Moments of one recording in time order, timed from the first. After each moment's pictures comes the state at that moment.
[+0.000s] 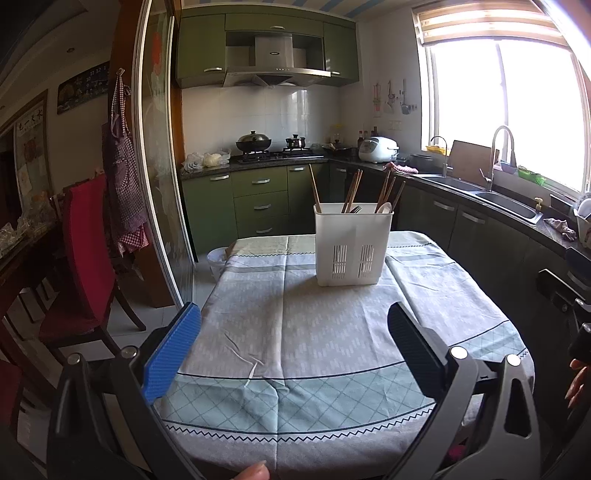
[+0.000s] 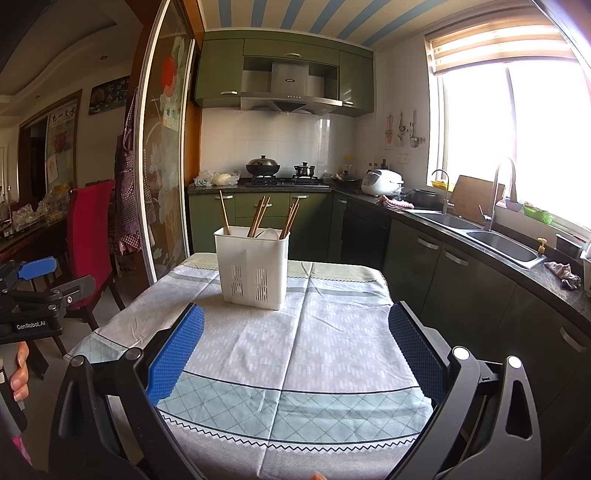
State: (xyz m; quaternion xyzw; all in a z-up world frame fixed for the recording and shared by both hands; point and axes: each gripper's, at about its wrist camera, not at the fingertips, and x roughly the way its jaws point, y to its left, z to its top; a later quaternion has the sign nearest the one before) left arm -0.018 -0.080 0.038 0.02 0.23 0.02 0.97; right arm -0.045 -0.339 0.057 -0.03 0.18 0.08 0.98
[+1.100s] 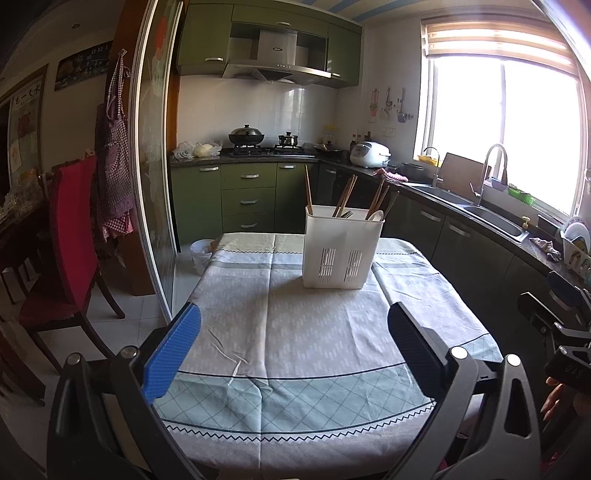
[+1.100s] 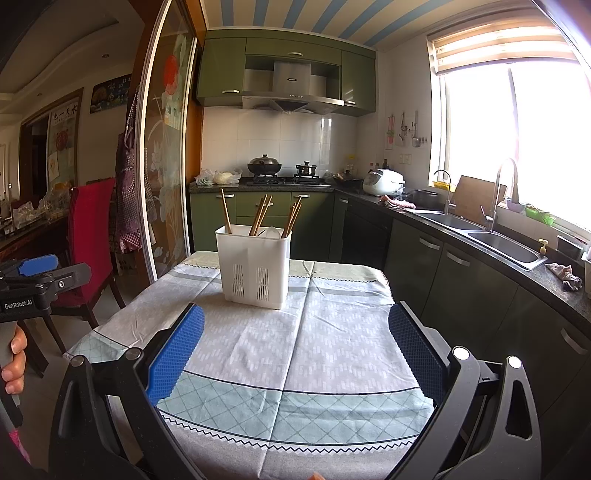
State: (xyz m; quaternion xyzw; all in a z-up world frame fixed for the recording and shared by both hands) left arm -0.015 -0.066 0.039 -0.03 0.24 -0.01 0.97; right arm -0.044 -0.338 0.057 -0.03 0.18 0.08 0.98
